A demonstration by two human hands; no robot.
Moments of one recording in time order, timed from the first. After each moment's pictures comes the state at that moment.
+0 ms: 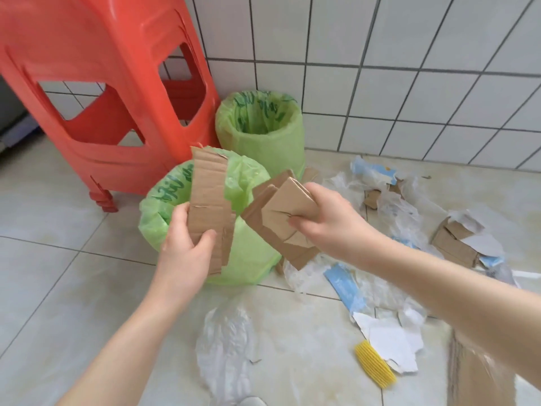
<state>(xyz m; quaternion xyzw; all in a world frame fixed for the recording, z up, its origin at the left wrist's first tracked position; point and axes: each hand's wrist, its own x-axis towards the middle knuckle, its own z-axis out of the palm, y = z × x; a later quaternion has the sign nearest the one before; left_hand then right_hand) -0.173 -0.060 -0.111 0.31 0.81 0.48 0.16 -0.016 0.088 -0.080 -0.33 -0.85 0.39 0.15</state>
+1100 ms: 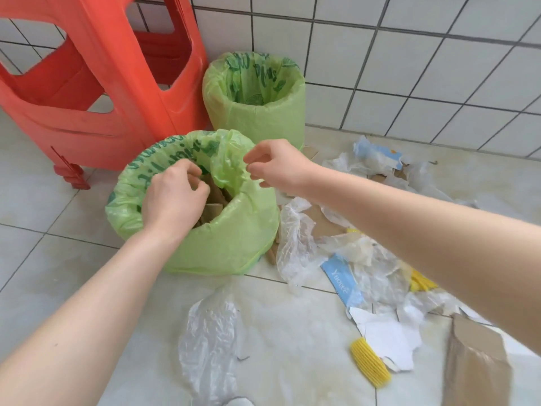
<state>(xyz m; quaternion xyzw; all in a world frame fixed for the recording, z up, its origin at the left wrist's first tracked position) -0.248 0.017 -0.153 0.34 0.90 0.27 0.03 -0.127 0.154 -0.123 -0.34 -0.82 0.46 0.06</state>
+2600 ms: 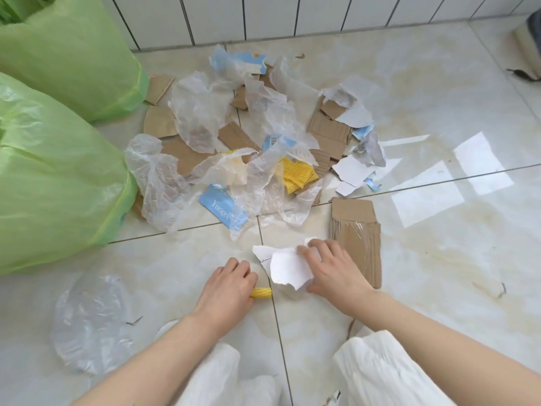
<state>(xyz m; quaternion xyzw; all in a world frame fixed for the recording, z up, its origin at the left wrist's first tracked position) 0.049 -0.025 -0.338 0.79 0.59 -0.10 0.15 0.273 0.045 -0.329 -0.47 -0.86 0.12 -0.16</state>
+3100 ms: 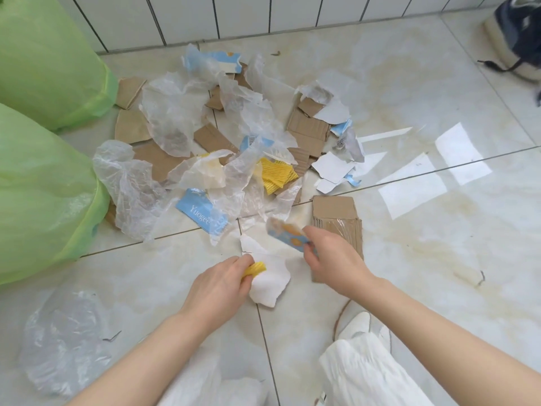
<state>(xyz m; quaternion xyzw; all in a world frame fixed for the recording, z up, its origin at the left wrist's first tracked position) 0.069 -0.002 -0.303 0.69 0.66 0.01 0.30 0.284 0.068 -0.296 -0.55 -0.79 0.28 0.02</state>
